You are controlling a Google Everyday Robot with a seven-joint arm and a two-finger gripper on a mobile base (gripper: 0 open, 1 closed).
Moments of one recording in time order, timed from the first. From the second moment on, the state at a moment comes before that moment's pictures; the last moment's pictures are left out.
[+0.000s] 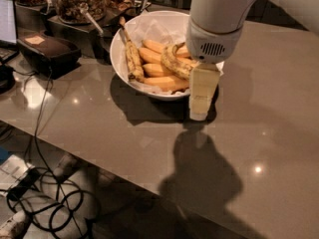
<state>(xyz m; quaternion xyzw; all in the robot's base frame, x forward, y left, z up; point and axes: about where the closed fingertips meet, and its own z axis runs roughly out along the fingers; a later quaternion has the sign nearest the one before) 0.501 -0.095 0.945 -0.64 0.75 -0.08 0.11</state>
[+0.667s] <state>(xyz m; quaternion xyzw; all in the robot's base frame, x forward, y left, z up) 0.532 -0.094 0.941 -0.62 0.78 -0.07 0.08</state>
